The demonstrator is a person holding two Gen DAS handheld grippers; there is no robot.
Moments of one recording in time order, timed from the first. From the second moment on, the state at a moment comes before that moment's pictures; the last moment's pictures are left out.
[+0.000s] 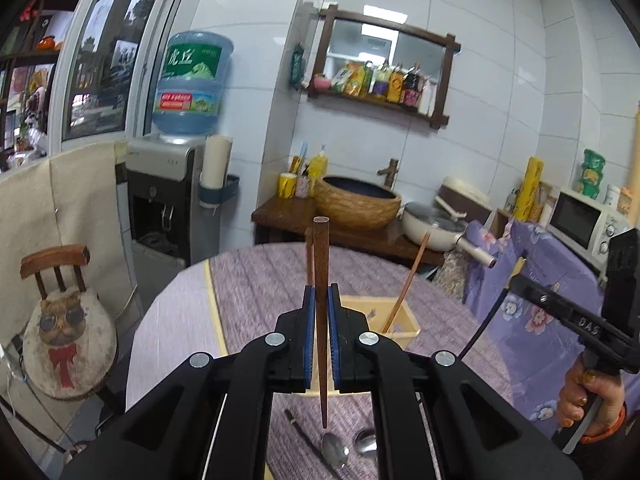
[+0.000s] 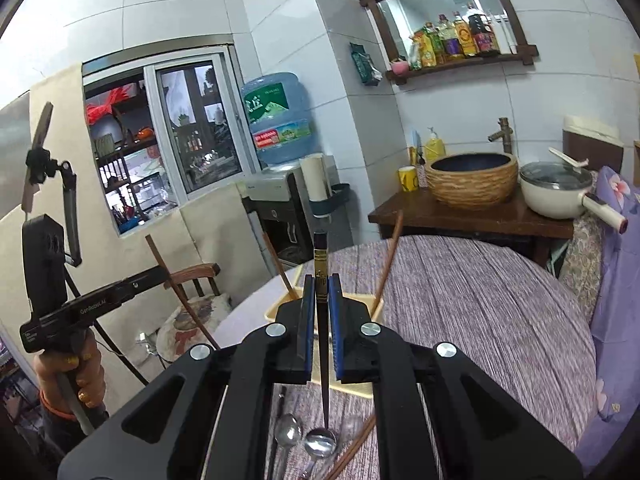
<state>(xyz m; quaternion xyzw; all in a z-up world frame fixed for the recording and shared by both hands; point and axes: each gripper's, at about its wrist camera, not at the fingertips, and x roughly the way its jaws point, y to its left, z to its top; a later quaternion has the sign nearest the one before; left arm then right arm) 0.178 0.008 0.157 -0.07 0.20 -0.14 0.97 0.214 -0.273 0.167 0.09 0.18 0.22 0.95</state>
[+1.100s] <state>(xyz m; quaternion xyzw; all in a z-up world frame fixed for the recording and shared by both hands) 0.294 -0.038 0.118 -0.07 0.25 -0.09 0.96 0.317 -0.237 0.133 0.08 0.21 0.15 0.96</state>
